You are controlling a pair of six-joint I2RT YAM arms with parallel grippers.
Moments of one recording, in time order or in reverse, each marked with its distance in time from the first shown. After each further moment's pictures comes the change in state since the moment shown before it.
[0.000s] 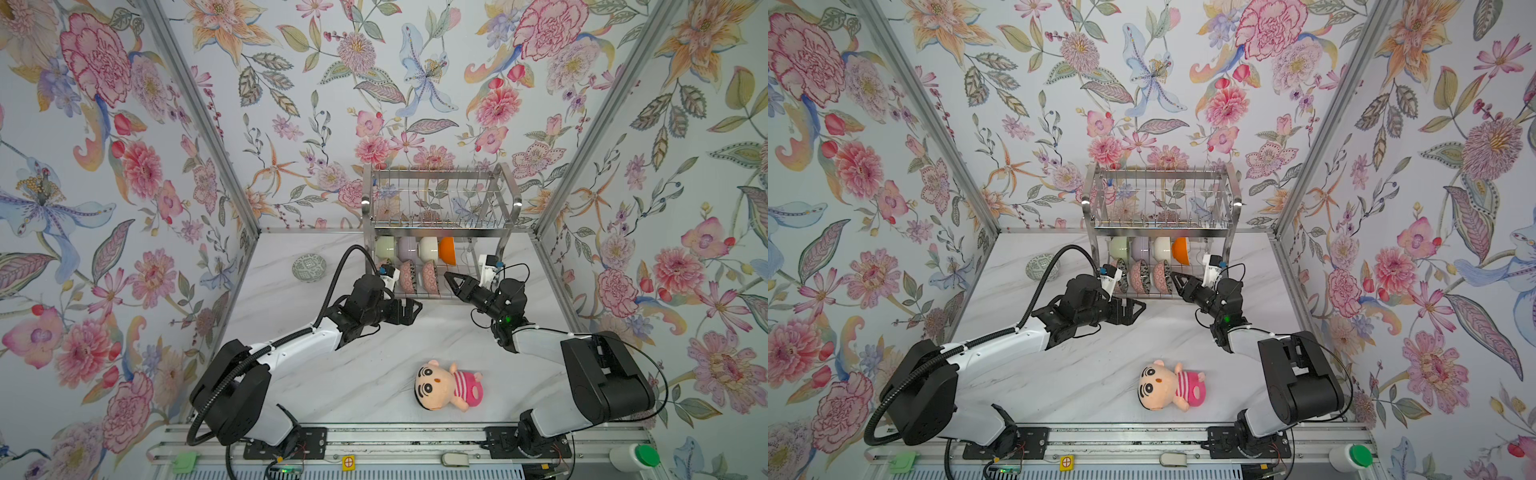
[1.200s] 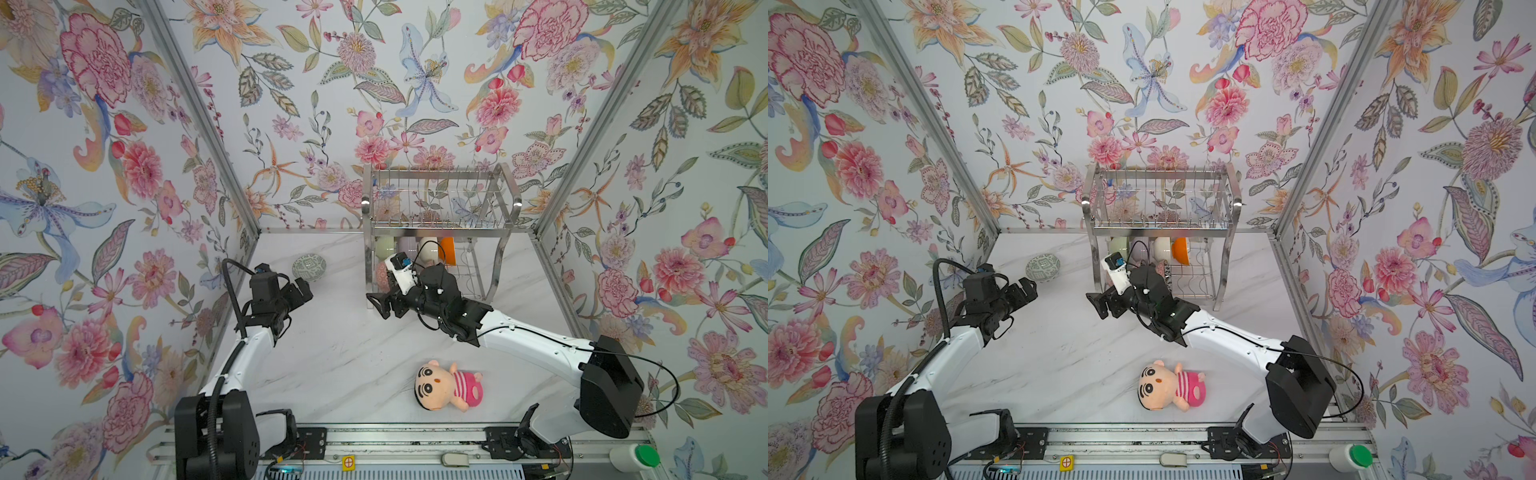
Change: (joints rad) left arm 0.840 -0.192 -0.181 -0.143 -0.064 -0.005; right arm 0.638 0.031 0.565 -0.760 0.430 -0.692
